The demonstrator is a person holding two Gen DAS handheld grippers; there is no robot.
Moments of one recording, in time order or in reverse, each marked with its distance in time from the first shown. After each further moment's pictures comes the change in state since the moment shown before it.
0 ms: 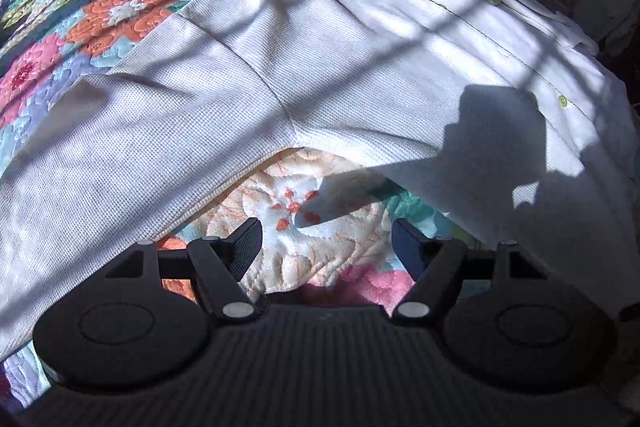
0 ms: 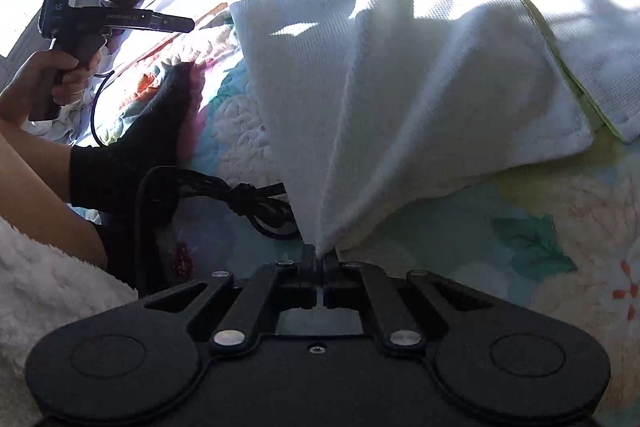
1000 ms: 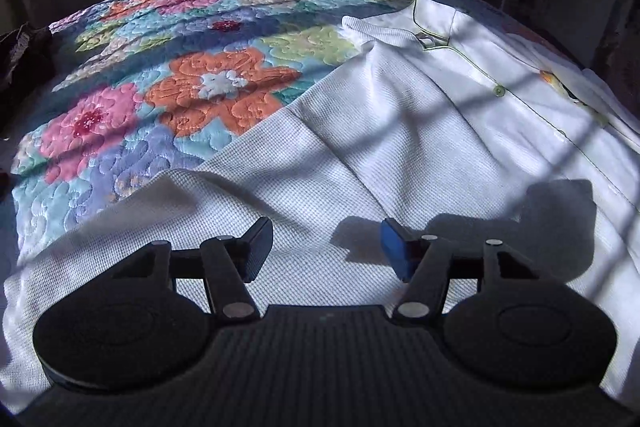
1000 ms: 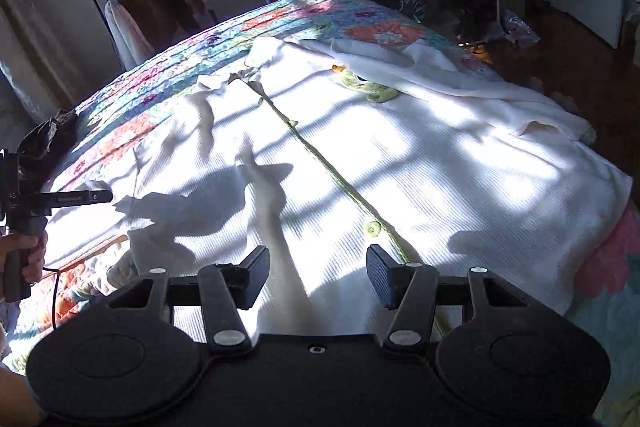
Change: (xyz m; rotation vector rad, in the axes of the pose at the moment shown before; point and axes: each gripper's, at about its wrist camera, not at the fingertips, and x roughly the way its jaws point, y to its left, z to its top) left arm 0.021 0.057 0.071 -0.116 -0.239 0.177; right arm -0.049 -0.003 0.150 0.109 -0.477 -0.229
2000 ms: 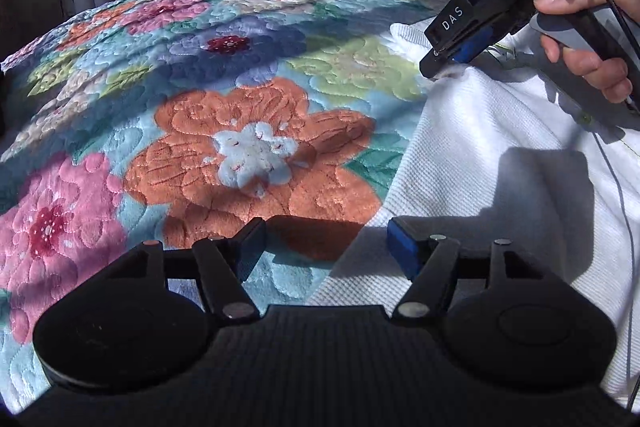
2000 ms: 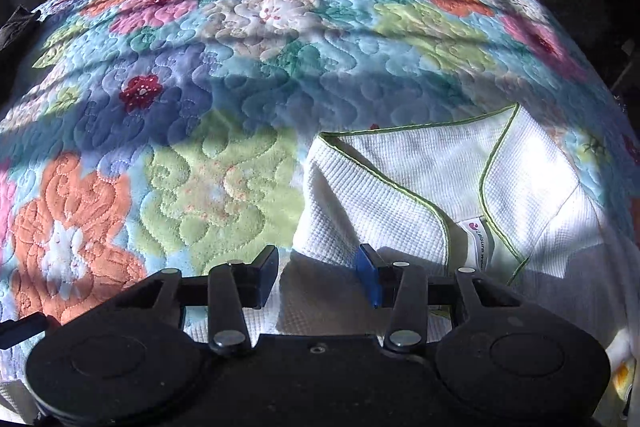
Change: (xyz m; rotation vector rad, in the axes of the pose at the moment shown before) left arm 0.120 0.066 0.054 0.167 0.009 -0.045; right arm 0.416 0.217 0.248 -0.325 0.275 -0.129
